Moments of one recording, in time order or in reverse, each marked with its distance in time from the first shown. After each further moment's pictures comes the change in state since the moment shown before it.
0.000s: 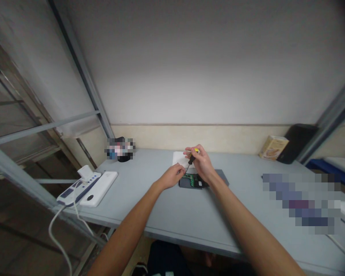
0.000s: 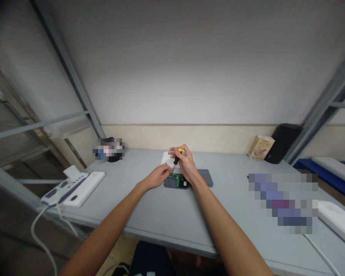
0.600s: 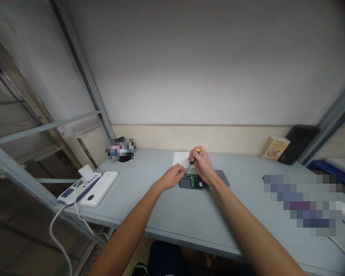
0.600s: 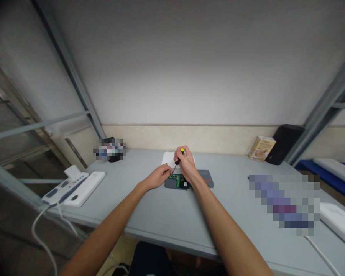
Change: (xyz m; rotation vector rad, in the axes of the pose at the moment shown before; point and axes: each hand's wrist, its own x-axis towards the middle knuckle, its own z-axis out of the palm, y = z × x) left_hand 0.000 -0.004 0.001 -0.006 -0.008 0.013; right_hand 0.003 0.003 0.001 0.049 0.049 -0.023
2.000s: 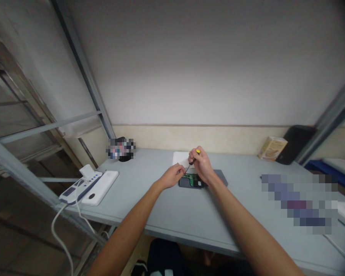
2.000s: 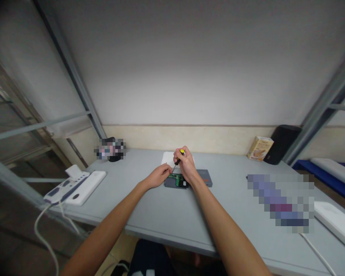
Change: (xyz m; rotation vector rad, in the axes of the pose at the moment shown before) left_hand -0.002 -0.002 0.003 -0.014 0.032 -0.001; right_hand -0.004 0.000 -0.001 0.005 -0.022 0.005
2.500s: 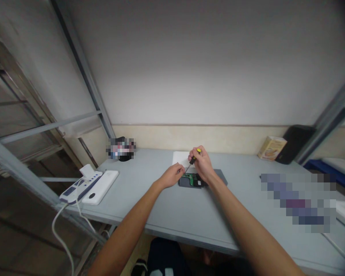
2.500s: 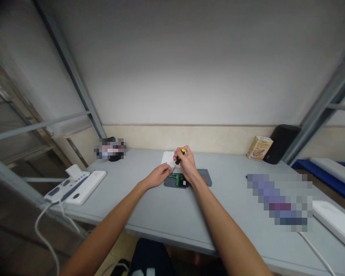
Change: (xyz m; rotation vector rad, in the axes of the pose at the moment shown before) left_hand 0.001 0.000 -0.001 0.019 -0.012 -0.014; right_hand 0.000 0.000 -0.001 -0.033 0.054 -0.014
